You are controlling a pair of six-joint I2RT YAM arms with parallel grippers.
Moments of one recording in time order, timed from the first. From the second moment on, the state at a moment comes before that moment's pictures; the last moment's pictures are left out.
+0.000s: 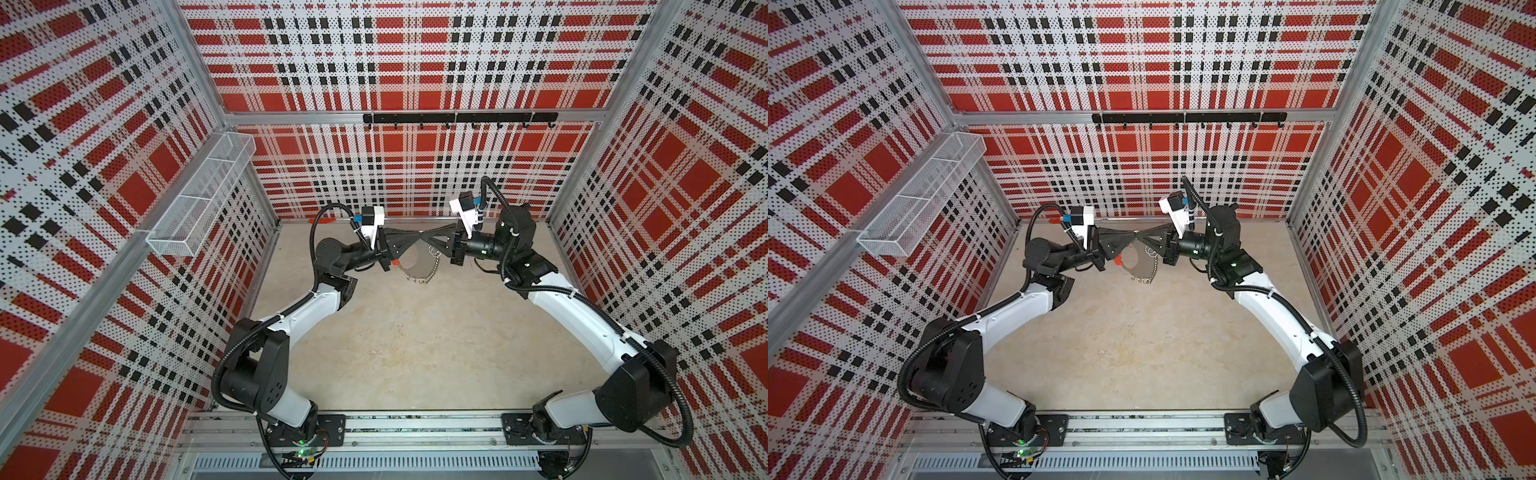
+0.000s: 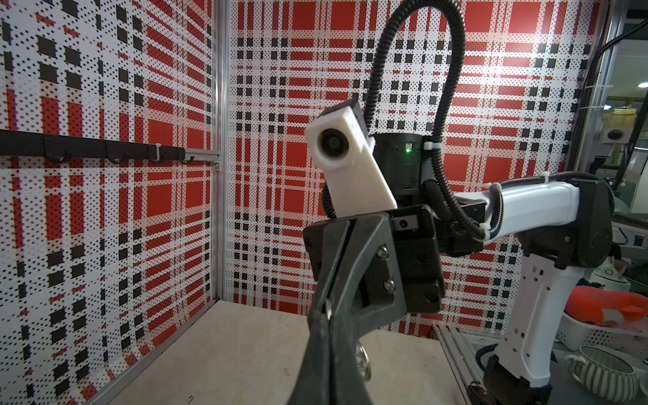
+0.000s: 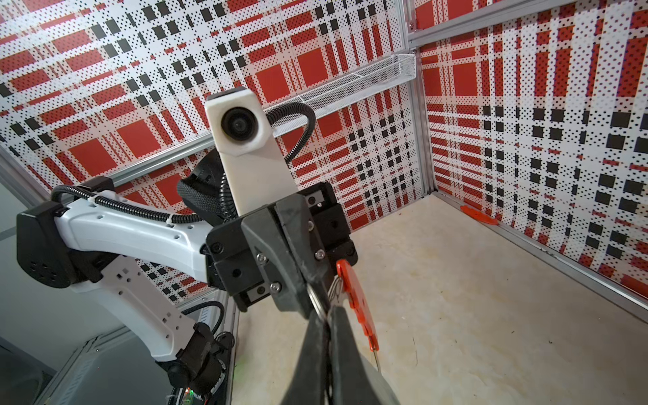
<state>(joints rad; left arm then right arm) -0.39 1.54 1.02 1.09 0.94 -0.55 0.46 1.43 1.29 0.13 -0.85 0.27</state>
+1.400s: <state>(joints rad) -0.49 1.08 0.52 0.60 -0.03 -0.10 0.44 1.87 0.98 0.60 -0.54 0.78</state>
